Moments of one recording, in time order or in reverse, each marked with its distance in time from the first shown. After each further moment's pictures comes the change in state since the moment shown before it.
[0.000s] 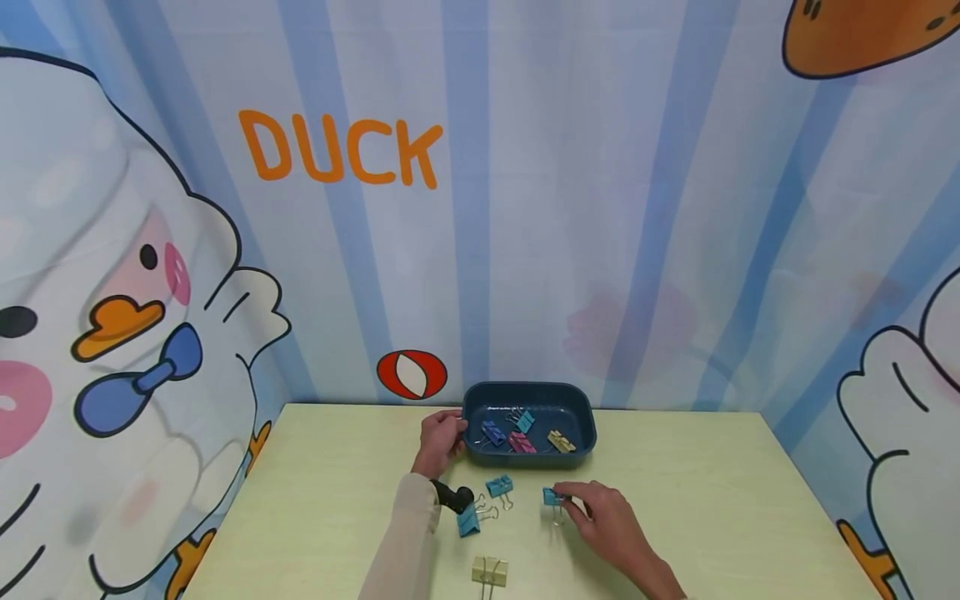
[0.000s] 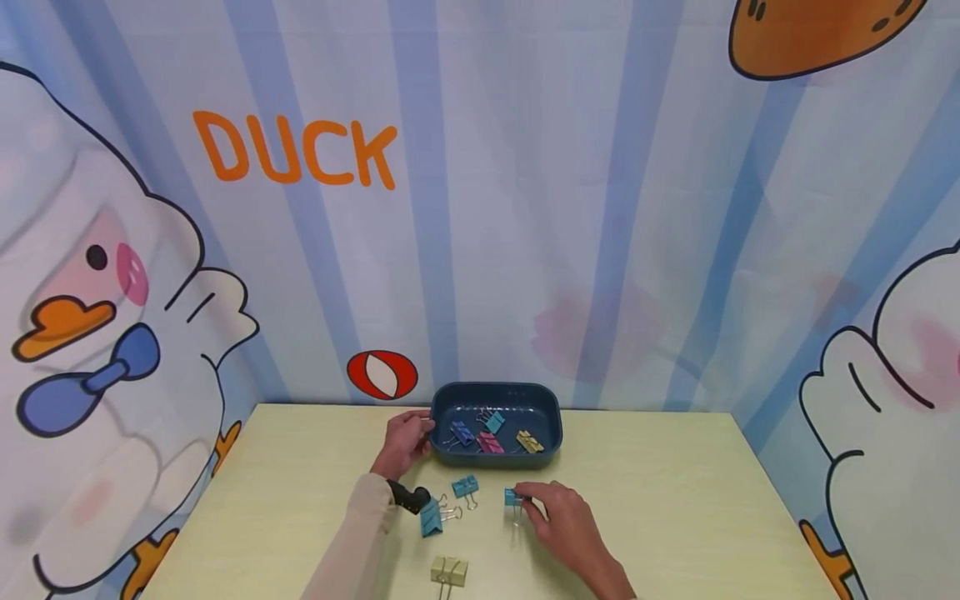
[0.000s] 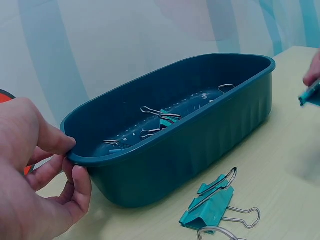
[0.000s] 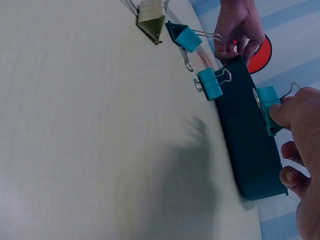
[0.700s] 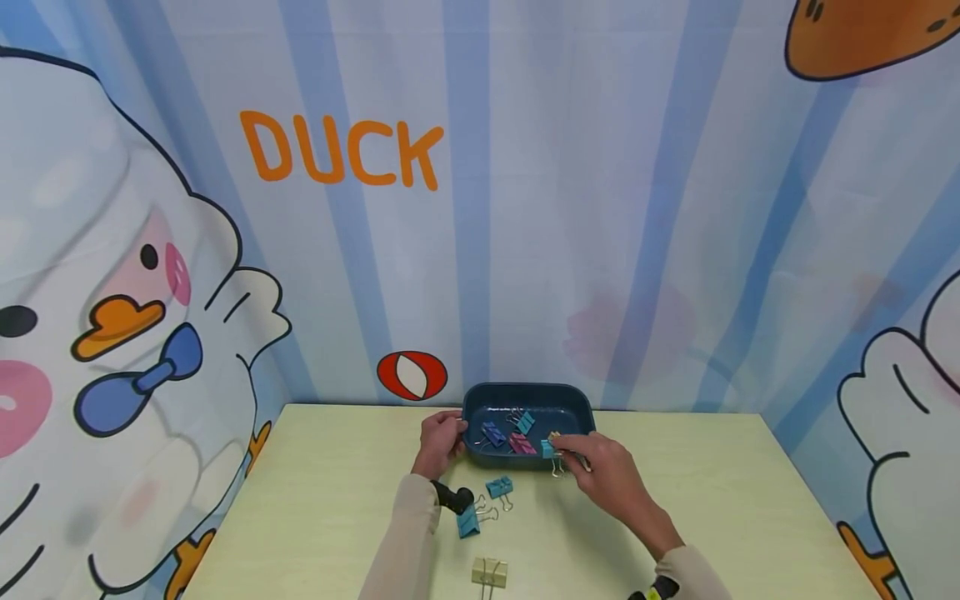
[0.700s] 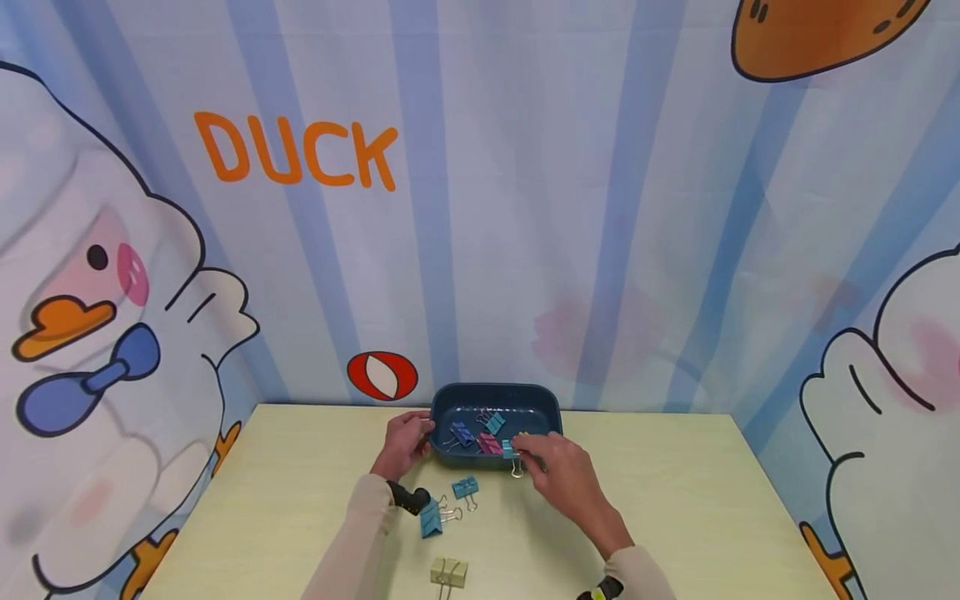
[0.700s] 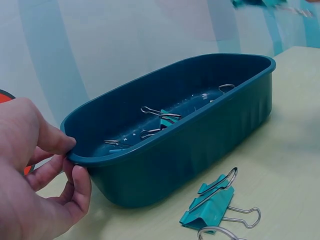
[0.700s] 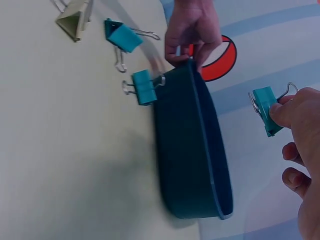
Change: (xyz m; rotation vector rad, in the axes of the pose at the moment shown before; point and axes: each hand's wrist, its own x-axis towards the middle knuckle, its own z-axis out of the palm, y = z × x) left_hand 0.000 0.001 0.001 -0.005 0.002 -0.007; right_hand 0.056 -0.009 -0.035 -0.098 0.113 -0.226
